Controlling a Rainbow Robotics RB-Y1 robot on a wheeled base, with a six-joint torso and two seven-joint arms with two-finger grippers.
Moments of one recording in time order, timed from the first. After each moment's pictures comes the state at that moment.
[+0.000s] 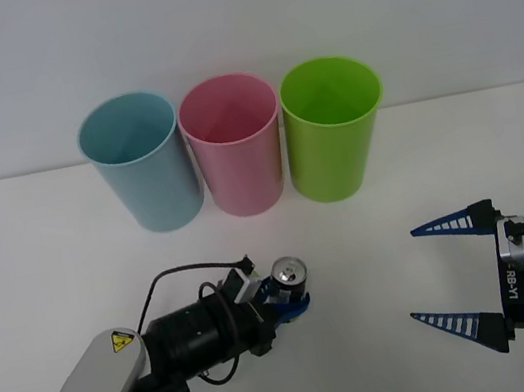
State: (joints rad) right arm 0.14 -0.42 -0.31 -1.93 1.57 -1.44 -0.06; left arm -0.12 0.31 -0.37 -1.41 -1.46 -0.75 0.04
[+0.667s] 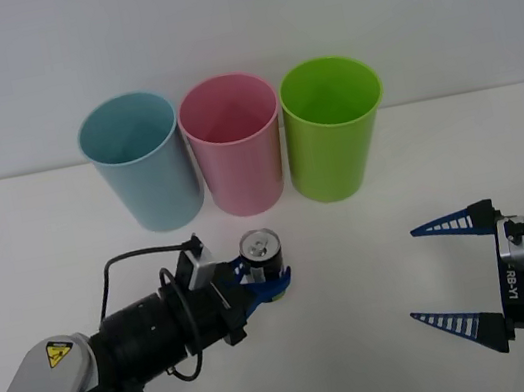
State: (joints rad) right arm 0.14 -0.42 -0.31 -1.93 1.57 -1.44 -0.06; left arm 0.02 0.33 -0.21 -1.73 -1.43 -0.86 0.17
